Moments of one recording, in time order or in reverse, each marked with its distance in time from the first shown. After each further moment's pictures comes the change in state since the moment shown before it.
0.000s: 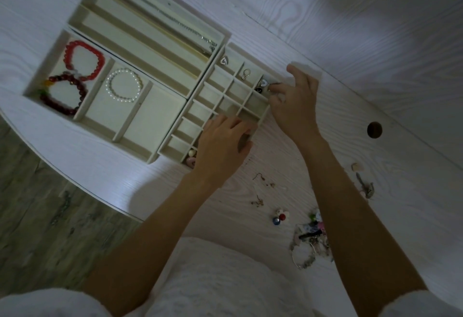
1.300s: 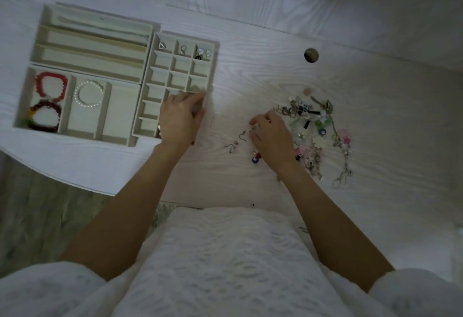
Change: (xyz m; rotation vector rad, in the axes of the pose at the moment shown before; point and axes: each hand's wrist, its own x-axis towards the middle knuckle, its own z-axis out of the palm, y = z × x) left_hand -0.020 -0.002 -0.005 0.156 -0.058 0.103; right_hand -0.180 0.069 0.035 0.032 0.117 0.078
